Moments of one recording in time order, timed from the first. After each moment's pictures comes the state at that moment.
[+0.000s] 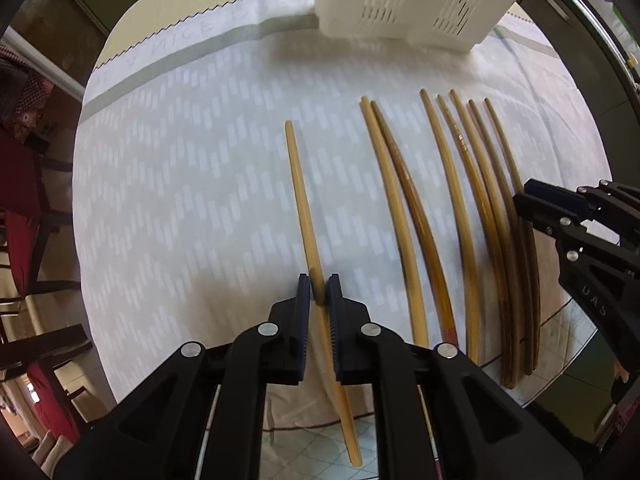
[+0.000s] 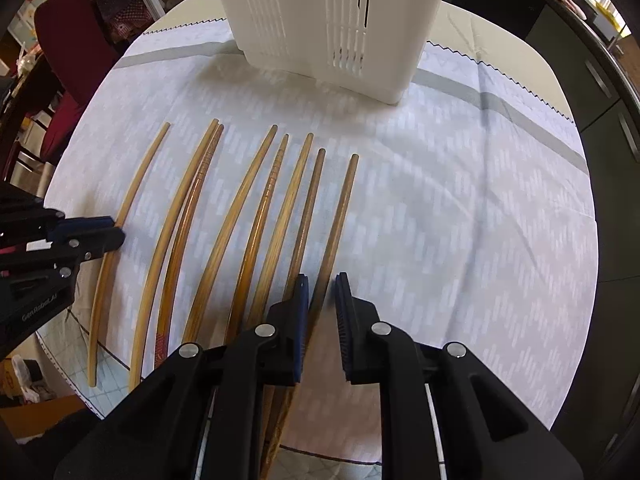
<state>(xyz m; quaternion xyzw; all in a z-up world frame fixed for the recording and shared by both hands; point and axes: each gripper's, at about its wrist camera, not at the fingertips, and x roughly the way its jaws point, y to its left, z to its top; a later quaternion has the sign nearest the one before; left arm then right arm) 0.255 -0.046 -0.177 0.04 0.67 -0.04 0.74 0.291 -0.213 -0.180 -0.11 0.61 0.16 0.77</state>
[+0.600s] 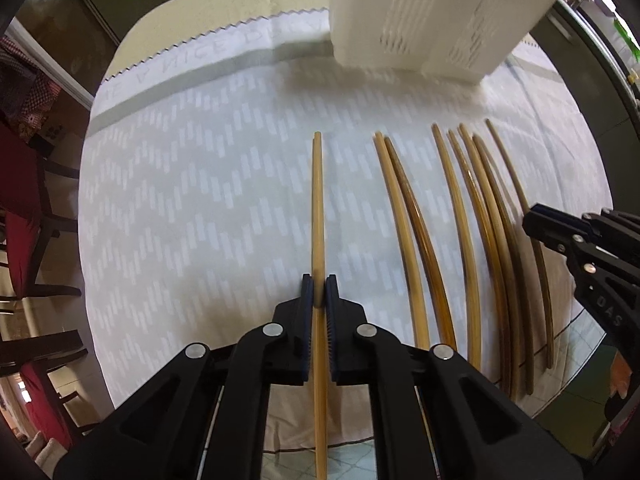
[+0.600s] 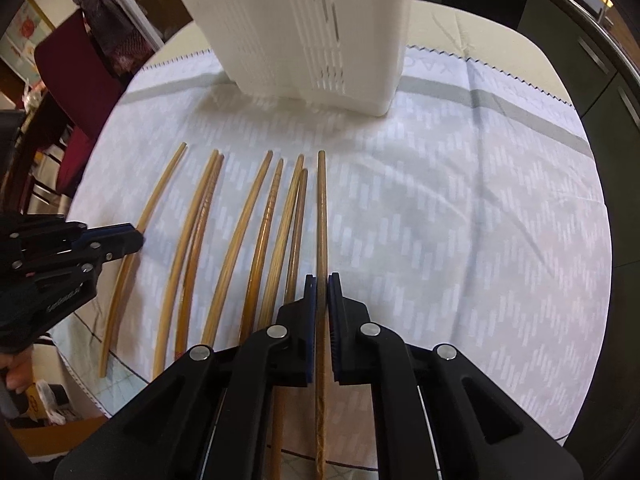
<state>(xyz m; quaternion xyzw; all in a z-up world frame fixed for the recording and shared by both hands) 0.267 -0.036 -0.170 0.02 0.64 -0.04 0.77 0.298 -0.230 -0.169 -0.04 0.59 0.18 0.78</state>
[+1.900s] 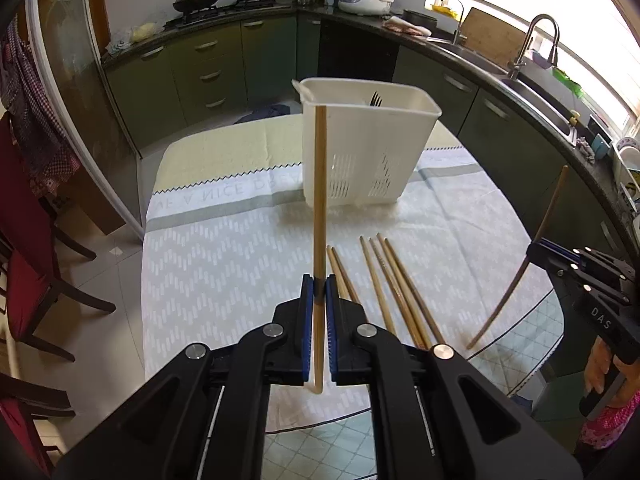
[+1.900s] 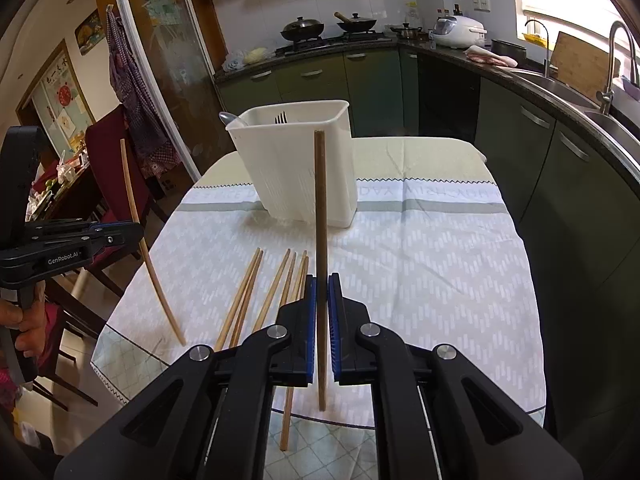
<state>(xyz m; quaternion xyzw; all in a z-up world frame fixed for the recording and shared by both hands) 0.194 -0.039 -0.032 0.02 0.46 -0.08 0.88 0.198 -0.313 -0.055 0.02 0.40 0.19 0.90</state>
